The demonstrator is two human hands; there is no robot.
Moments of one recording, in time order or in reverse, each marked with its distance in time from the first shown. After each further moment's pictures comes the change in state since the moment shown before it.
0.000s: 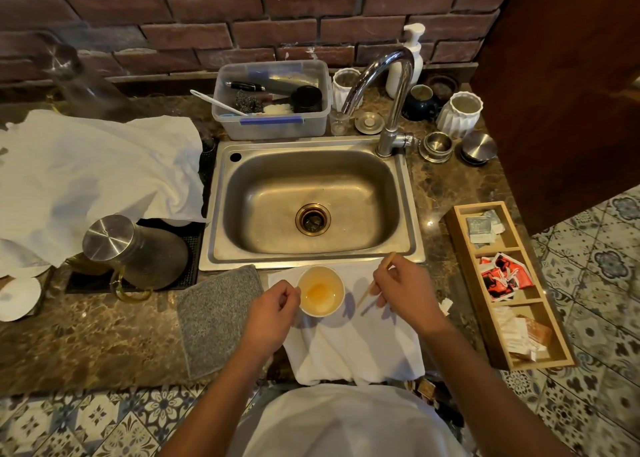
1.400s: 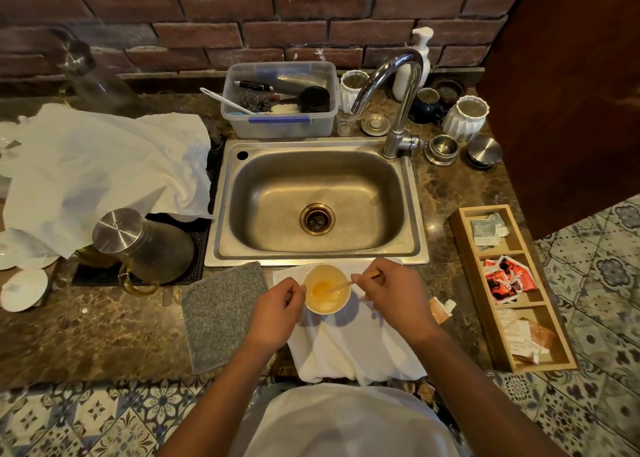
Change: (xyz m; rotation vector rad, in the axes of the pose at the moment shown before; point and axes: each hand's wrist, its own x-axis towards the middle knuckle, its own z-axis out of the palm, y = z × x) left_hand -0.004 0.009 -0.004 0.045 0.008 0.077; right_hand -0.019 -0.029 0.017 -0.260 0.035 -0.191
